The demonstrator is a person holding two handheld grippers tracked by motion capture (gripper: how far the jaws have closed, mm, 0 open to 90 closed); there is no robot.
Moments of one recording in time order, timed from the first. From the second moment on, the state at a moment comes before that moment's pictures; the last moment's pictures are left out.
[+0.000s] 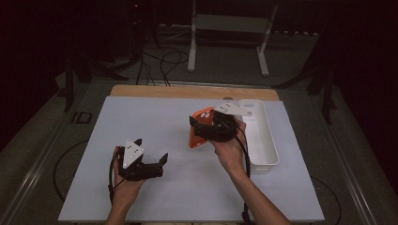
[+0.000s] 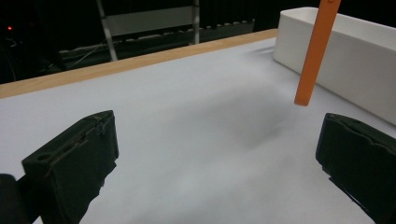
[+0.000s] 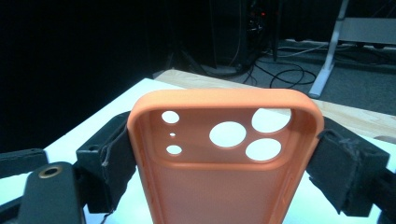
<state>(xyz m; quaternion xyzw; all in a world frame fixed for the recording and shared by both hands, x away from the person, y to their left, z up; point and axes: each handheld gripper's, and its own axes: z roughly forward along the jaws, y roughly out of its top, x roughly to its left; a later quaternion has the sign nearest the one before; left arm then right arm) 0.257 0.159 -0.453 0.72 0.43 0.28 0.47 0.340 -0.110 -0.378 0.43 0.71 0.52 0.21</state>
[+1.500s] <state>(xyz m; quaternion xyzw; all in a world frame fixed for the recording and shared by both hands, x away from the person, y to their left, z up) 0.228 0.230 -0.483 0.70 0.45 0.31 0.47 0.378 -0.123 -0.366 0.47 0.69 0.50 0.23</state>
